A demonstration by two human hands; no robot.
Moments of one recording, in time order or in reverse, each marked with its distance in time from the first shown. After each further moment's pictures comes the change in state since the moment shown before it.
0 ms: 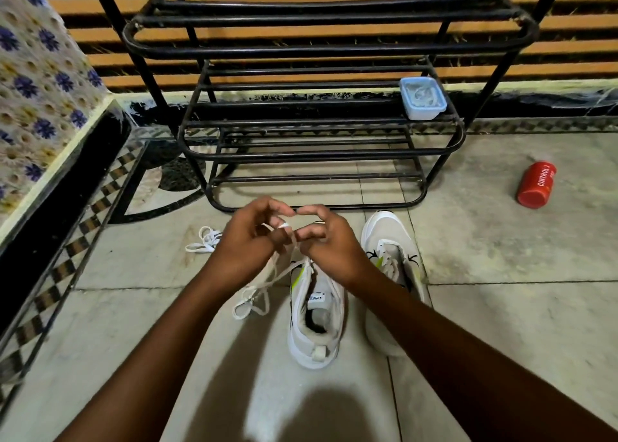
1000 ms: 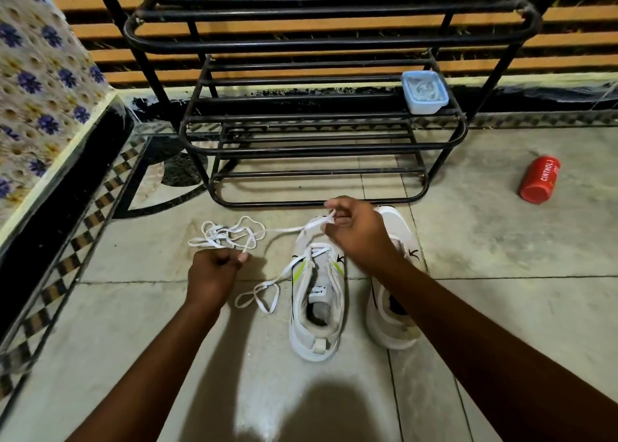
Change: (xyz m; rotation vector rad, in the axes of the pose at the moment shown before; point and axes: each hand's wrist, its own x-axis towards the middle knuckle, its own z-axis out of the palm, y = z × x) left_hand -0.026 -0.101 -0.023 0.075 0.361 -0.428; right_hand 0.013 0.017 -0.035 -0.170 0.200 -0.052
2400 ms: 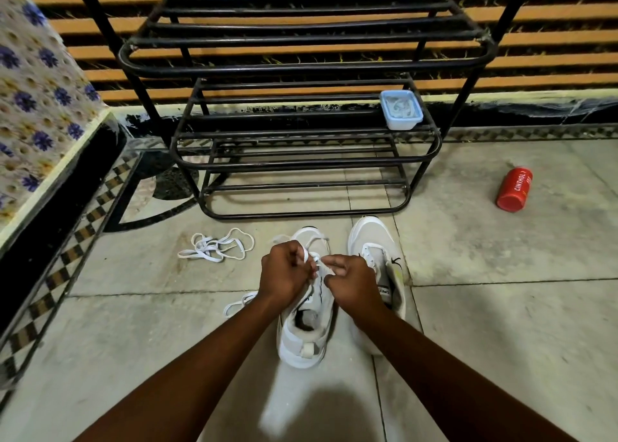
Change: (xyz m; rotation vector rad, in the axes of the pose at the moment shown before) left_hand -0.038 0.053 0.109 -0.048 -0.238 0.209; right_hand -0.051 0.044 0.008 -0.013 0.031 0.229
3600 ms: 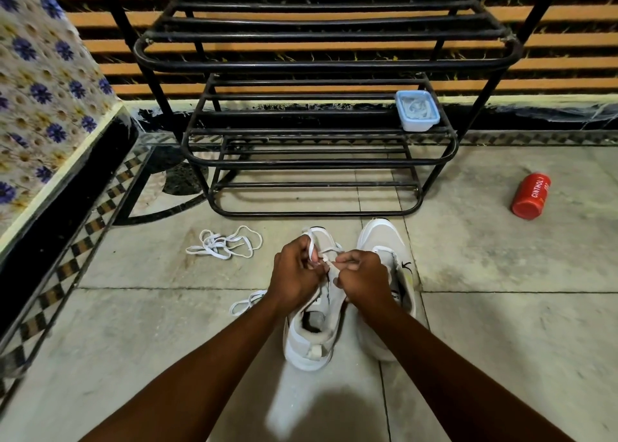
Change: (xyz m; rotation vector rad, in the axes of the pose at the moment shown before) left_hand 0.009 -0.012 0.004 0.124 0.005 0.151; right_hand 0.011 -0.008 -0.001 0.017 0.092 0.125
